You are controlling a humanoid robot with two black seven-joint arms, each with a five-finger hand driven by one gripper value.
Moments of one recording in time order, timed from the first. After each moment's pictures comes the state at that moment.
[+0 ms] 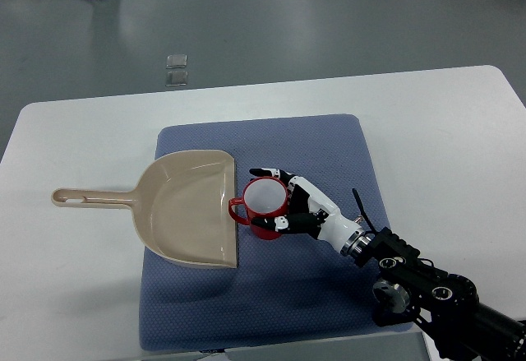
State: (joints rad) left arm 0.00 0.00 -0.06 -0.15 0.08 -0.03 0.09; right arm 0.38 0.00 0.67 0.84 -0.88 0.25 0.61
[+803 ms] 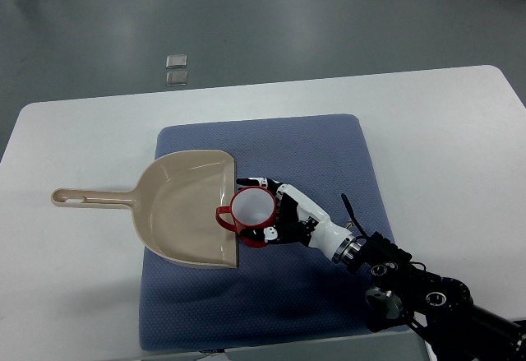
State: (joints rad) left arm 0.00 0.00 -0.06 -0.15 0.08 -0.03 0.09; right arm 0.38 0.00 0.60 0.87 -0.88 0.21 0.61
